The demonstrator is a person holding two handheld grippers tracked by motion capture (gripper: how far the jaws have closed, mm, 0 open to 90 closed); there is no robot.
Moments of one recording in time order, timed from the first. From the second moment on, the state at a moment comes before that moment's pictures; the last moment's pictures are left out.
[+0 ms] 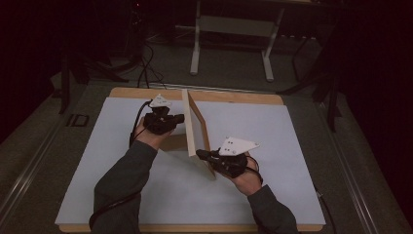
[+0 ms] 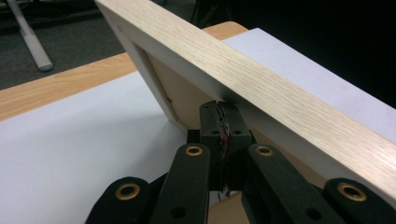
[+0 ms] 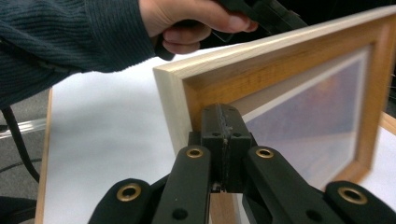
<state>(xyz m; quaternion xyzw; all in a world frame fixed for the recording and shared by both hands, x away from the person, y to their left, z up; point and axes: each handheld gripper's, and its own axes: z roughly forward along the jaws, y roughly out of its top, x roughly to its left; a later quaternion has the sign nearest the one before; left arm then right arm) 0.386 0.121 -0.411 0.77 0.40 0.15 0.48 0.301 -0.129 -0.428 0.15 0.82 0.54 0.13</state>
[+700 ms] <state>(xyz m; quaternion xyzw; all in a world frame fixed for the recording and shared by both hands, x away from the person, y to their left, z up) 0.387 0.102 -0.407 0.79 0.37 0.14 0.47 0.306 -0.105 -0.428 0.16 0.82 0.54 0.13</state>
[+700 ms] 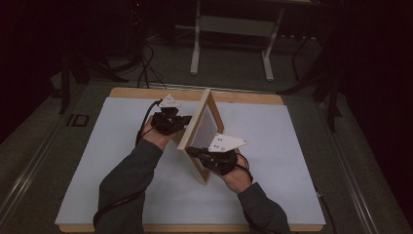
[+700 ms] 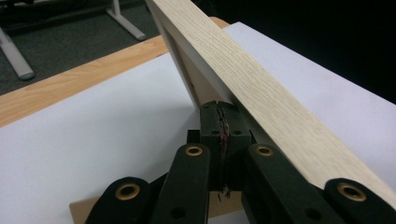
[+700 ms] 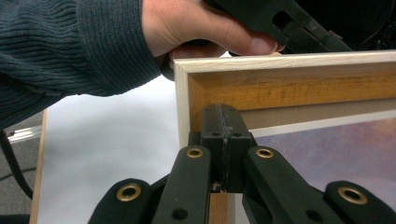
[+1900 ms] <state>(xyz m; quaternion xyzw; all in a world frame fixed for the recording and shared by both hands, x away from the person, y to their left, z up) 0.379 0.123 -0.399 0.75 0.39 0.11 0.52 0.317 -0.105 -0.431 0.19 0.81 0.53 0.15</state>
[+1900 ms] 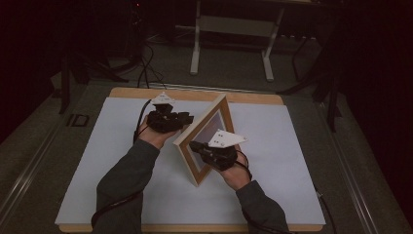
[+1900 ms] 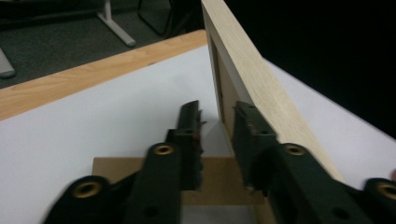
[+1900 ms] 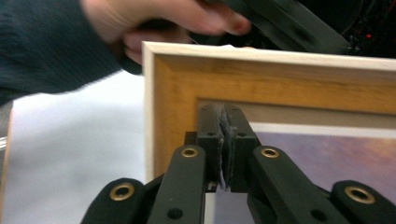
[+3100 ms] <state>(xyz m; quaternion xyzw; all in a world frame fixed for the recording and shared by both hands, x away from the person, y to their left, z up) 0.277 0.118 -0.425 0.73 0.44 0.13 0.51 0.343 -0.164 -0.441 0.26 0.81 0.49 0.18</state>
